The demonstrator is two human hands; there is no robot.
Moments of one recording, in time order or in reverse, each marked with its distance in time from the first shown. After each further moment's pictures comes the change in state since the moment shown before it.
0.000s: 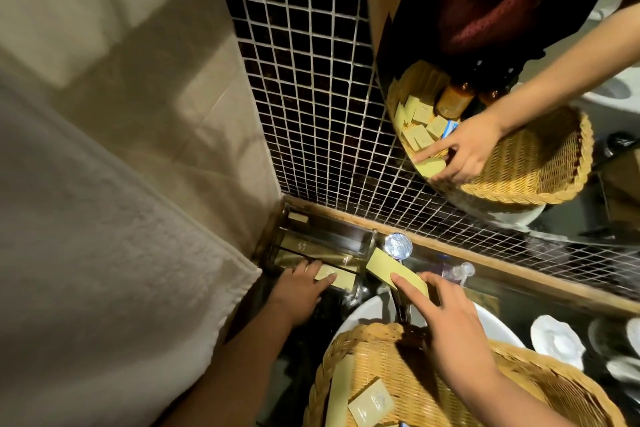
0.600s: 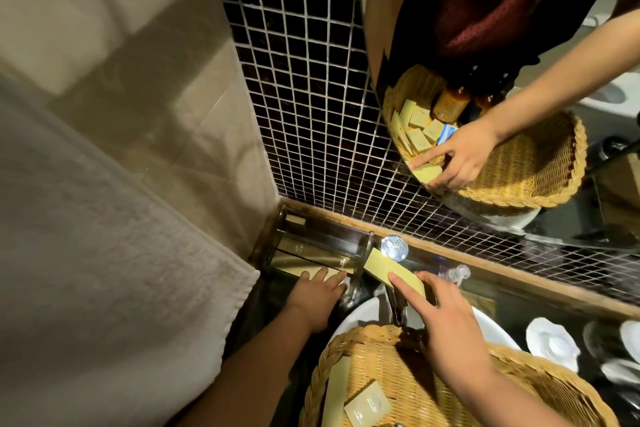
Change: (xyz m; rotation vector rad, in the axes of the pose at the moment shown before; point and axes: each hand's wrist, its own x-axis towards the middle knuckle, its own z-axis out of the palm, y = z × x) left_hand 0.012 0.038 -0.006 0.095 -0.064 0.066; right_hand 0.005 0.010 0.006 -0.026 0.005 -0.015
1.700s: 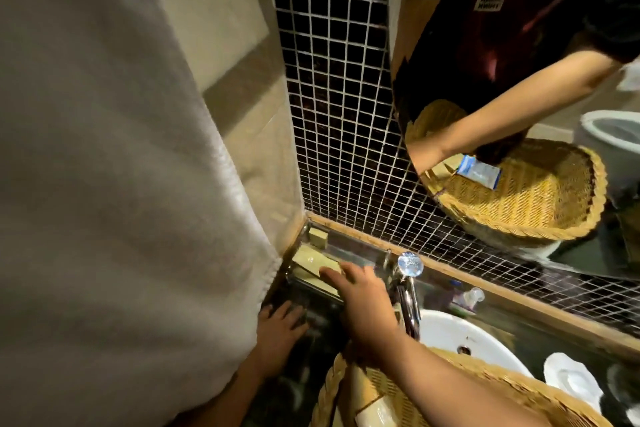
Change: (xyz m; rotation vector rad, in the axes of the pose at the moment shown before) left_hand -0.134 -0.025 -0.009 -0.137 -0.051 -0.148; right_hand 0.065 -0.116 0.016 0.067 -0.004 -0.319
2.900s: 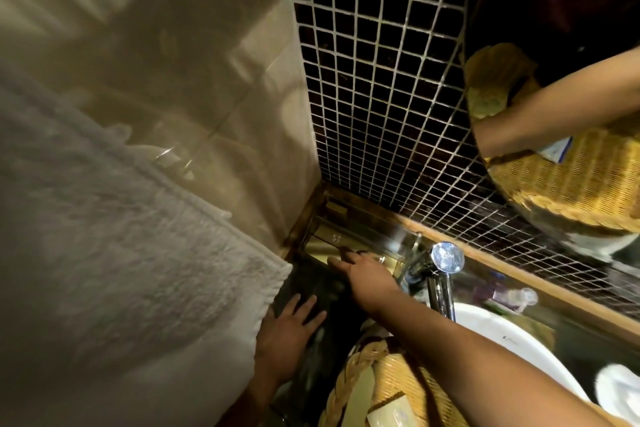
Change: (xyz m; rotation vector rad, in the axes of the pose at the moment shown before) left_hand 0.039 0.001 0.069 -0.149 -0.127 -0.134; right_hand 0.073 0.044 0.103 -0.003 -0.371 -0.039
